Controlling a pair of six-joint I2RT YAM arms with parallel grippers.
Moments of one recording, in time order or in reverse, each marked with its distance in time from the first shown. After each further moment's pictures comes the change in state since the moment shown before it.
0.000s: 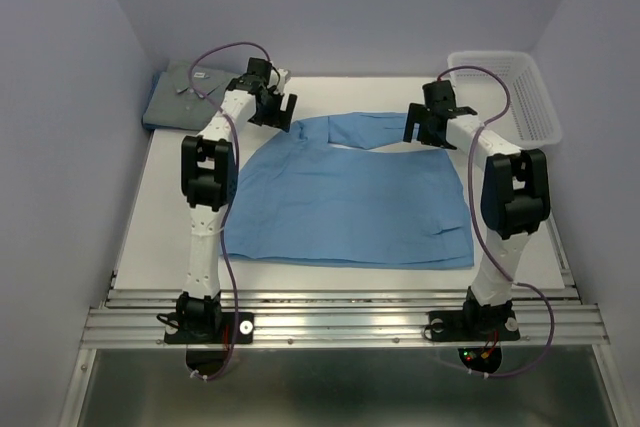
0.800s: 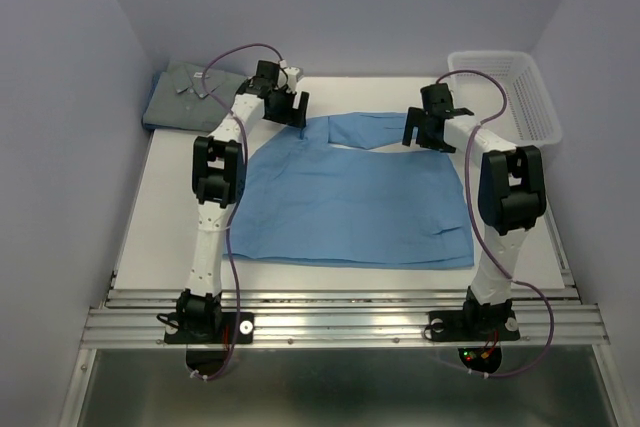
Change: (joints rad) left arm -0.013 0.150 0.124 0.108 0.203 -0.013; right arm 0.000 0.052 0.009 -0.011 -0.002 0.008
